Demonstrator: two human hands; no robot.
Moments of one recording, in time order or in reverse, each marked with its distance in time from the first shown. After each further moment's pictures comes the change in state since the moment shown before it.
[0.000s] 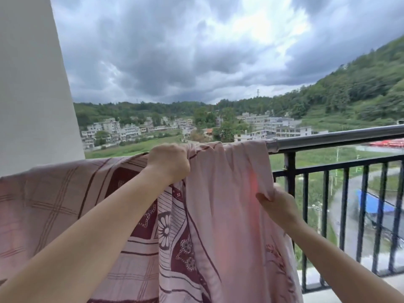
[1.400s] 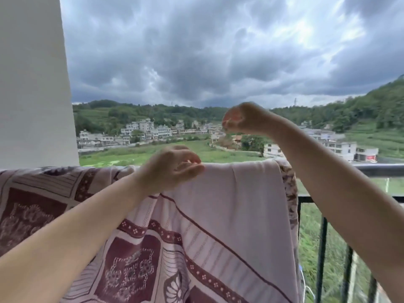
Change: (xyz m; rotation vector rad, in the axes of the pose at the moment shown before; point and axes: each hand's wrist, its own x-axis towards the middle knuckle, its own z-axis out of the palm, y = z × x) left_hand 0.090 0.183 0.006 -0.446 0.072 0.219; right_hand 0.215 -0.041 -0.194 -0.304 -0.277 -0.832
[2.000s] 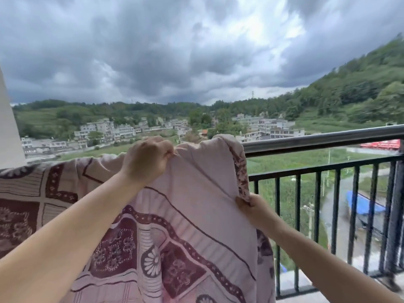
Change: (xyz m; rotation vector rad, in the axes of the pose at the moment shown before) left_hand 0.000 0.030 0.031 0.200 0.280 0.020; right_hand -0.209 0.026 0.122 0.626 0.102 0.651
